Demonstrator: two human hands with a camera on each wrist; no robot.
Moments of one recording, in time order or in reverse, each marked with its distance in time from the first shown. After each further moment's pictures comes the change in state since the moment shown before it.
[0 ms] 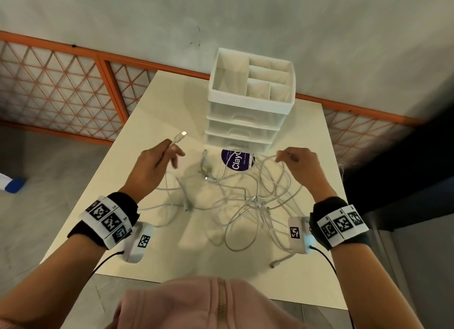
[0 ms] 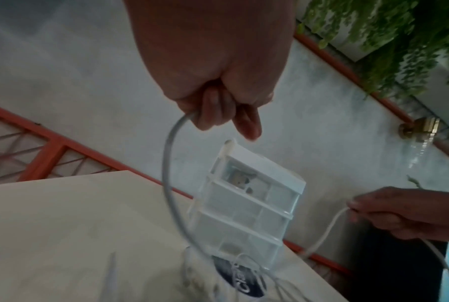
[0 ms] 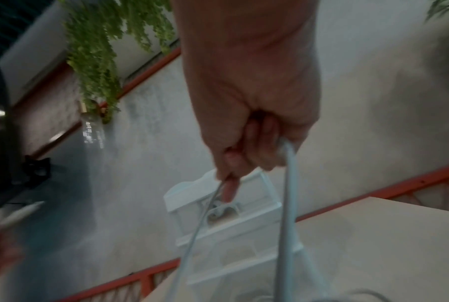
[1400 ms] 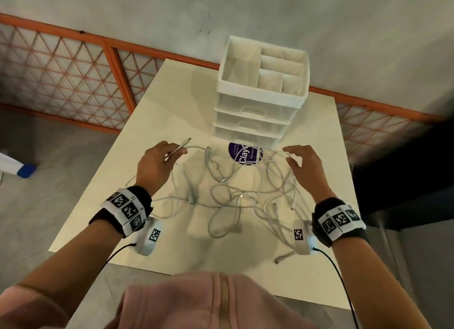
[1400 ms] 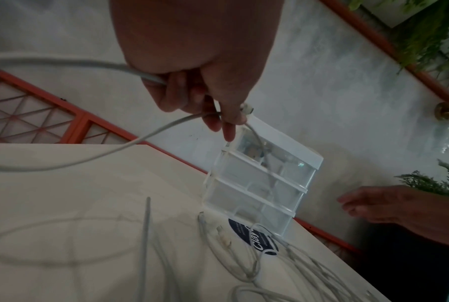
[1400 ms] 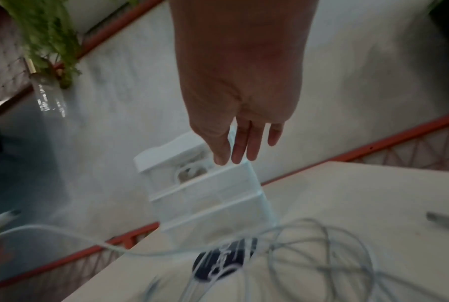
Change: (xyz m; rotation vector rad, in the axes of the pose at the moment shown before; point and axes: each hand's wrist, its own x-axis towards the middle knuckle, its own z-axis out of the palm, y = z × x) left_hand -0.003 -0.037 0.020 0.203 0.137 -0.170; right_hand 0.015 0.049 0.034 -0.045 0.057 -0.116
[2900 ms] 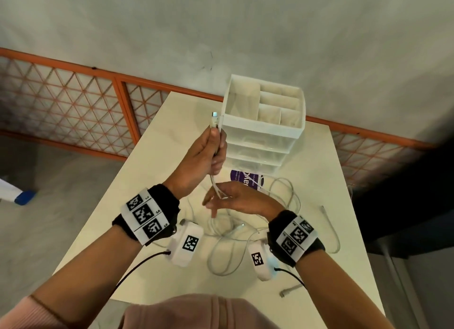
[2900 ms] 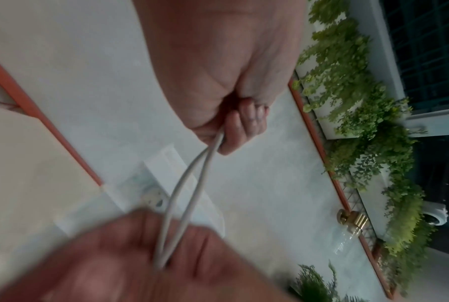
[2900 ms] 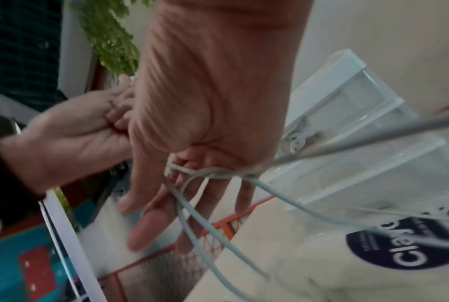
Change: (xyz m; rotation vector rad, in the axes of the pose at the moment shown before) left_hand 0.028 0.132 -0.032 -0.965 -0.420 0.113; right_hand -0.008 -0.143 0.047 0.457 -0.923 -0.209
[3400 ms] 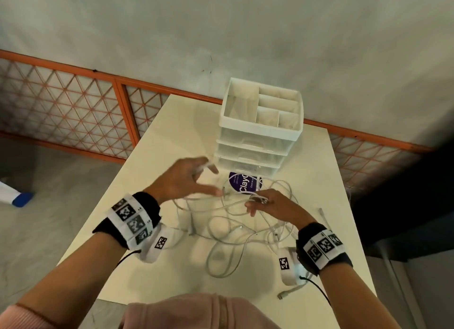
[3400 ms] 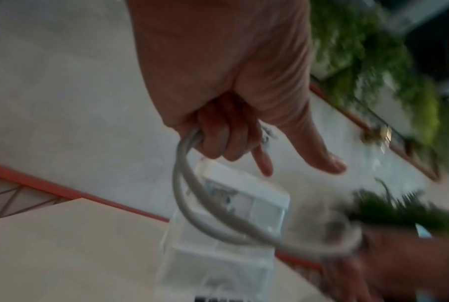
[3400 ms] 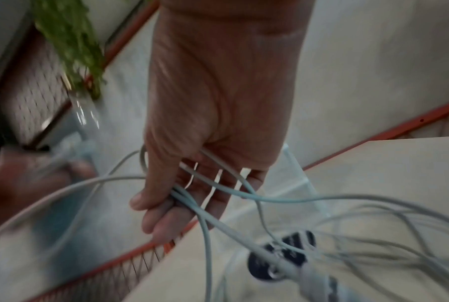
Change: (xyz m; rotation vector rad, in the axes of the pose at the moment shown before) left_hand -0.019 -0.025 -0.040 0.746 -0.087 -0.152; right_hand -0.050 0.056 -0.036 -0.129 0.292 0.141
